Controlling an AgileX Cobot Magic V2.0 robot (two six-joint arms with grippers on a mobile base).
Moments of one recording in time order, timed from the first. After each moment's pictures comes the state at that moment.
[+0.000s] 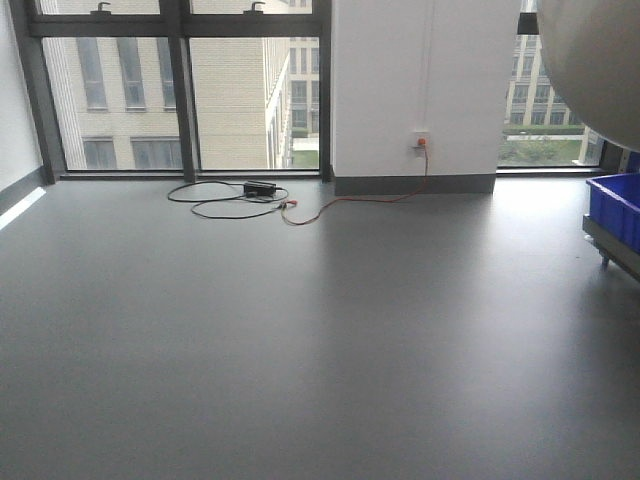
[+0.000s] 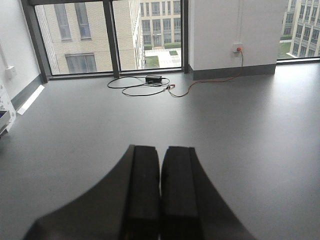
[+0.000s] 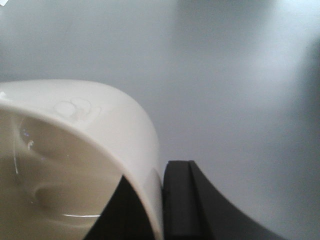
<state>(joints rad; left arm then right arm) -0.09 -0.01 0.01 0.00 0.16 0.04 0.21 0.67 -0.79 -0.05 0.69 0.21</state>
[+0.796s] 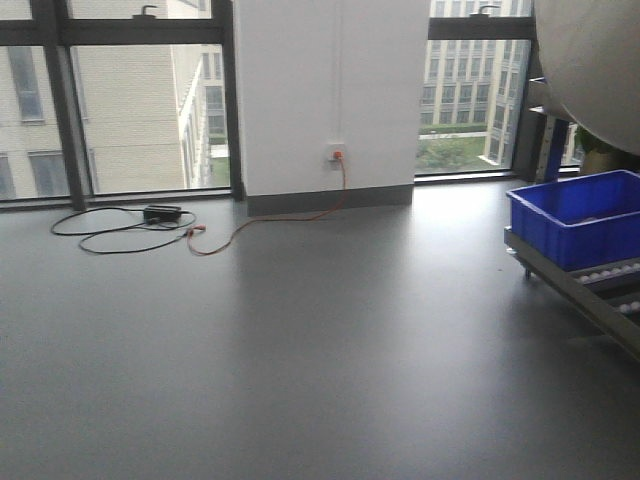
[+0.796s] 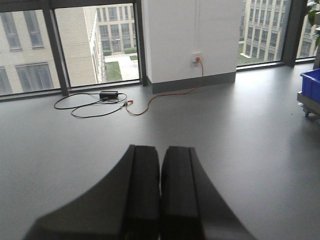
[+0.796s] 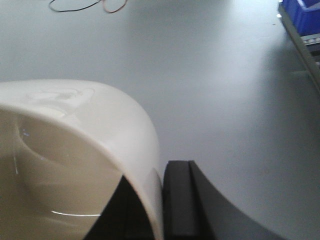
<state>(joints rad) -0.09 -0.01 0.01 0.00 0.16 0.04 0.21 0.67 -0.79 -0.05 0.69 0.21</state>
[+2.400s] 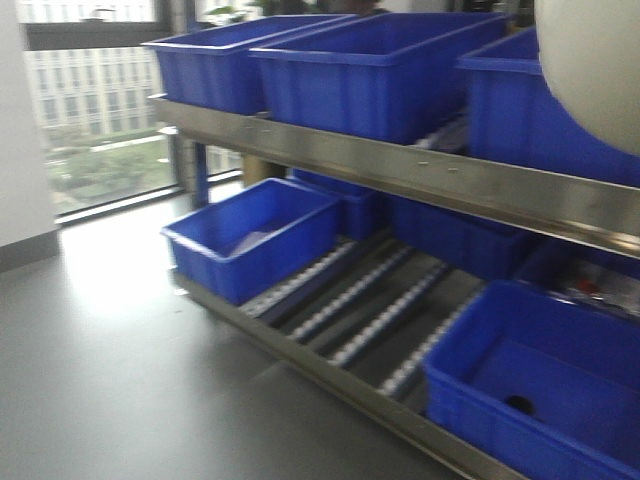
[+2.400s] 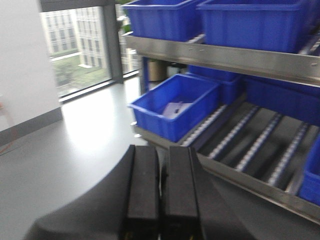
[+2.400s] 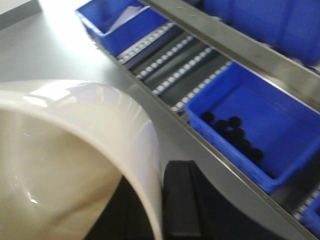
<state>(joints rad) -0.09 -0.01 0.01 0.00 0.16 0.04 0.21 0.67 -0.79 -0.05 0.69 0.21</state>
